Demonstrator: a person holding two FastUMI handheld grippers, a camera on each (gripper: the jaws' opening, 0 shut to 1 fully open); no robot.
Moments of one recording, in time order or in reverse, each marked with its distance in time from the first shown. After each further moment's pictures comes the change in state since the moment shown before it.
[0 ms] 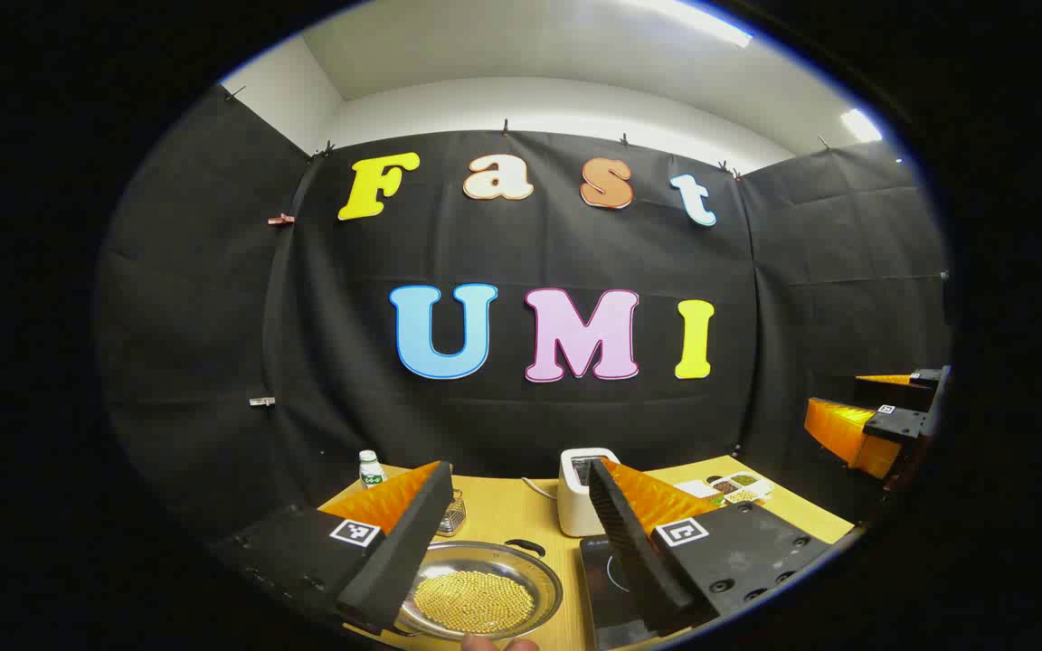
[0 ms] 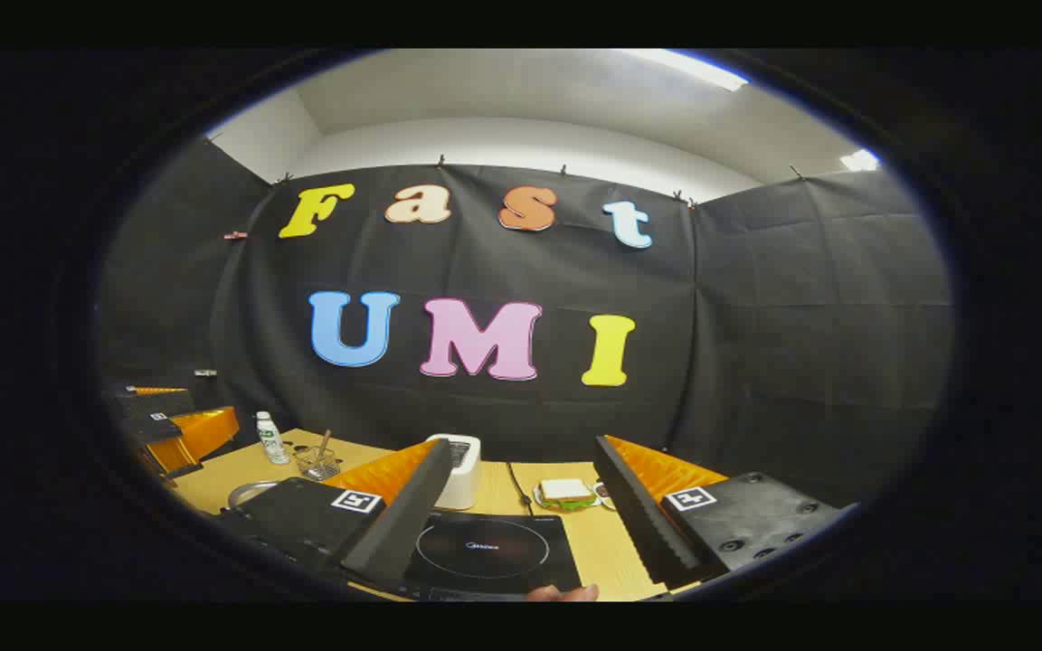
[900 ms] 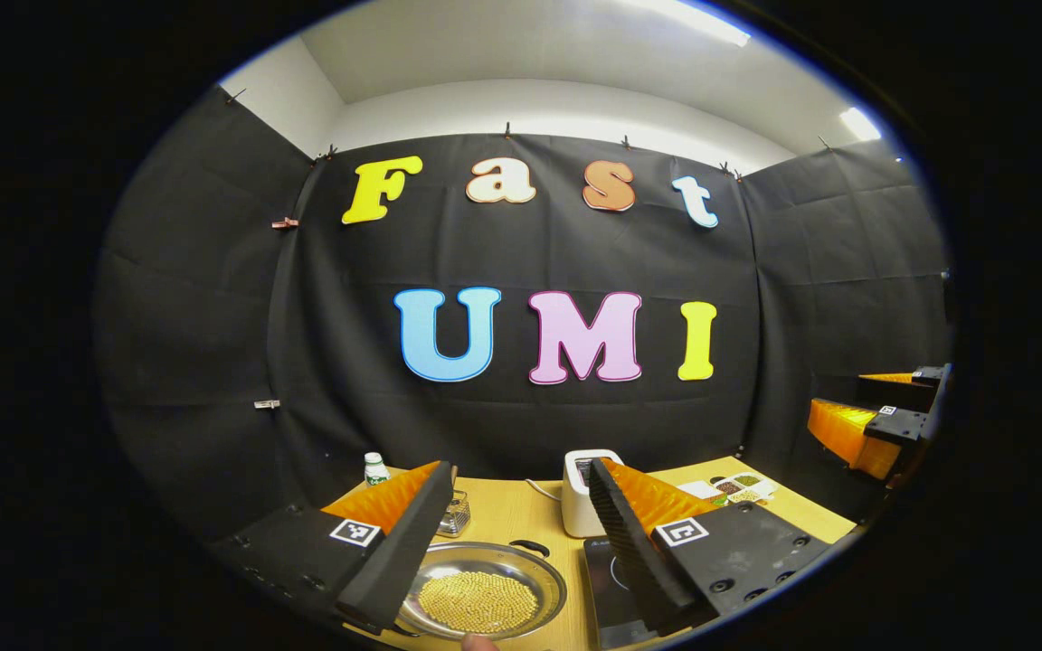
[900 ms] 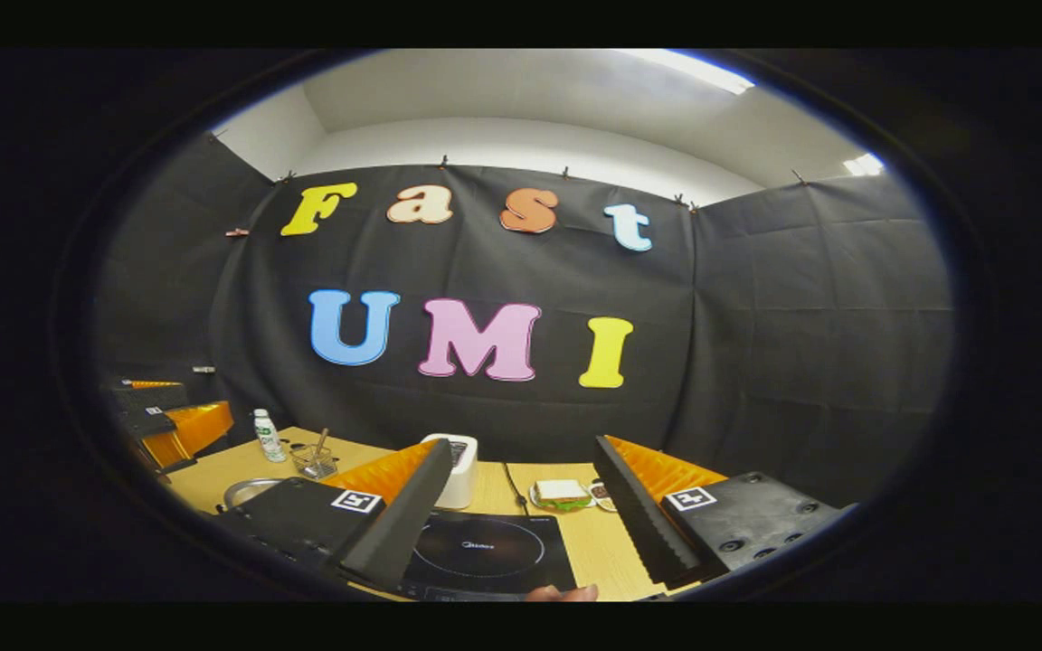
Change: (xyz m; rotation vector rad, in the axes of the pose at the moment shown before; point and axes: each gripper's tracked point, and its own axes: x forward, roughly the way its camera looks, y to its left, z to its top) left arm -0.006 0.002 0.002 0.003 -0.009 0.009; right arm -0.005 0.000 0.000 -0.015 -0.005 -0.006
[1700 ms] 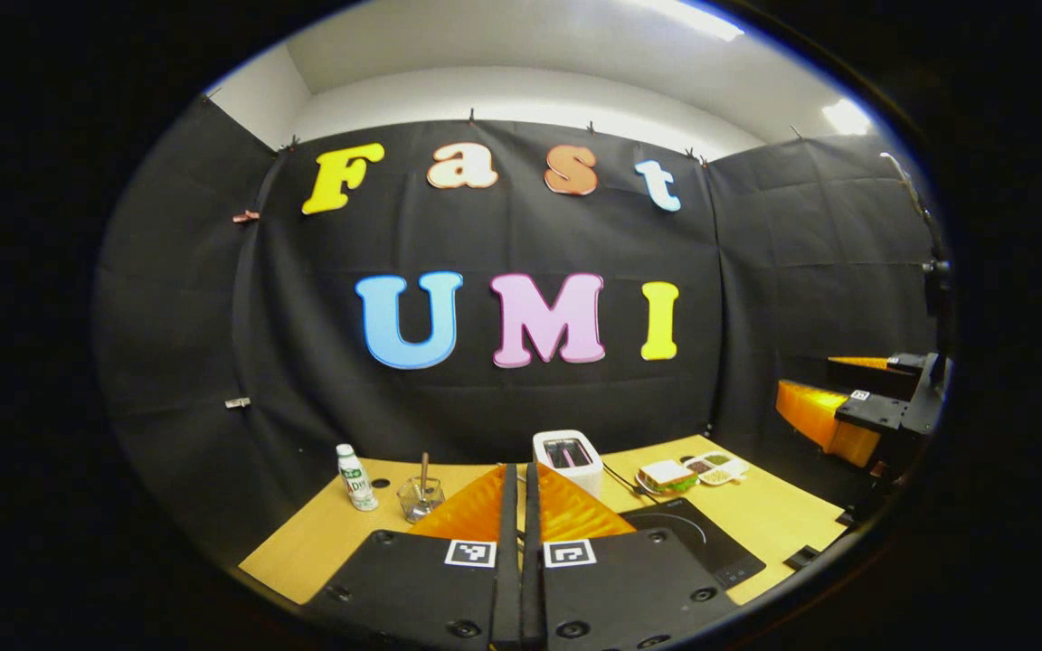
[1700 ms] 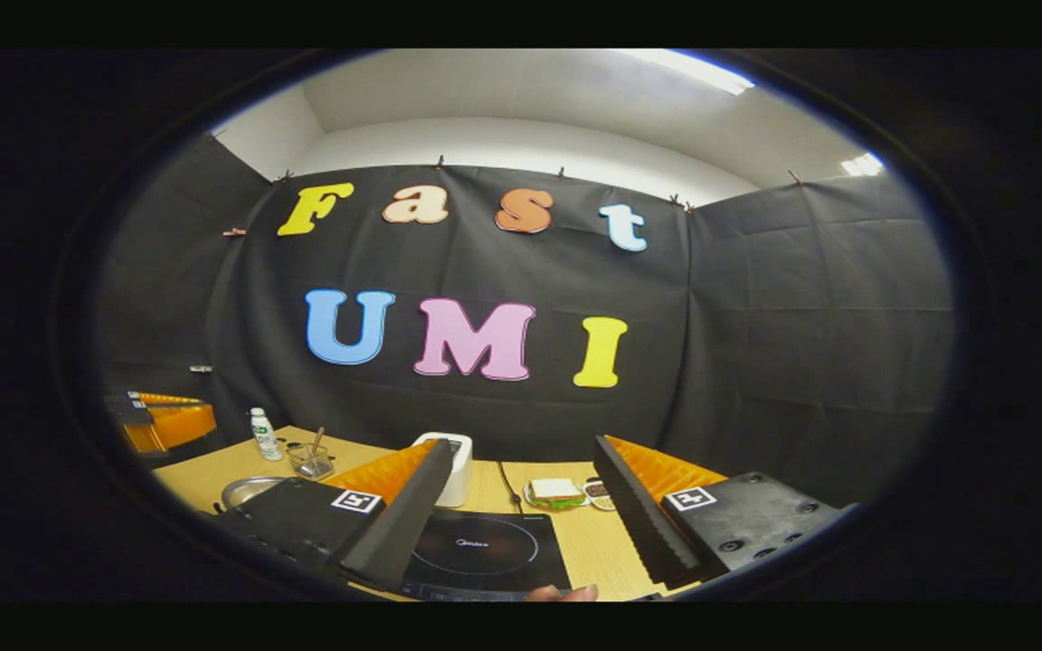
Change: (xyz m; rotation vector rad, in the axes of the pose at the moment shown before) left arm -0.012 -0.037 -0.028 0.025 0.142 -0.181; right arm -0.004 -0.007 -0.001 -0.001 -0.001 -0.011
